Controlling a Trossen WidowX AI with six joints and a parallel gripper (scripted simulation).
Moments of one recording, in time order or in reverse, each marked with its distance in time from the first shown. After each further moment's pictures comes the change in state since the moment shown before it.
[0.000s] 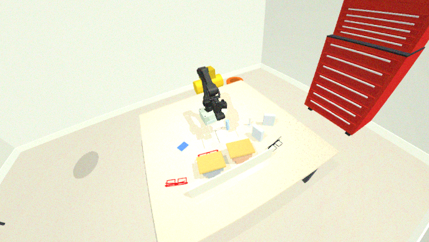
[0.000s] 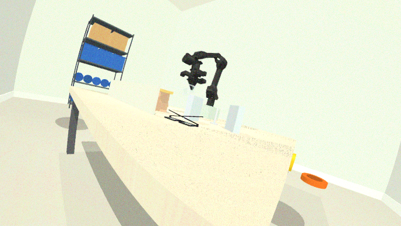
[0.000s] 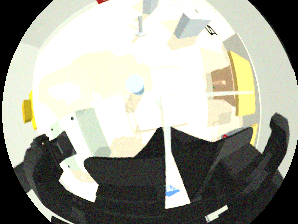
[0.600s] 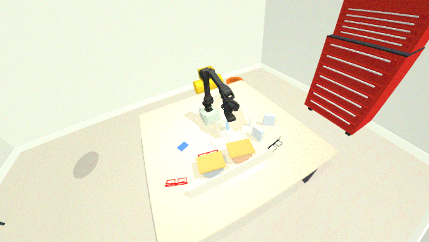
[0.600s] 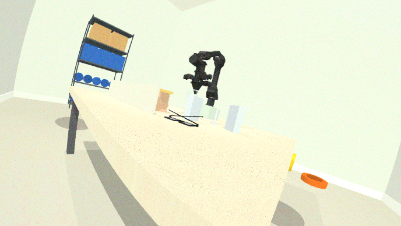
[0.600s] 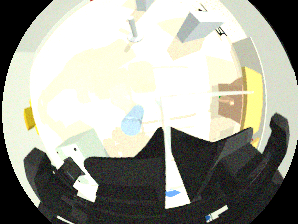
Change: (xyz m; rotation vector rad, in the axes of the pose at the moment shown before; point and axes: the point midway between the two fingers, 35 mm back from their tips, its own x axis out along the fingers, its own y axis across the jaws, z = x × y) arm 0.036 -0.014 0.065 0.045 0.101 0.037
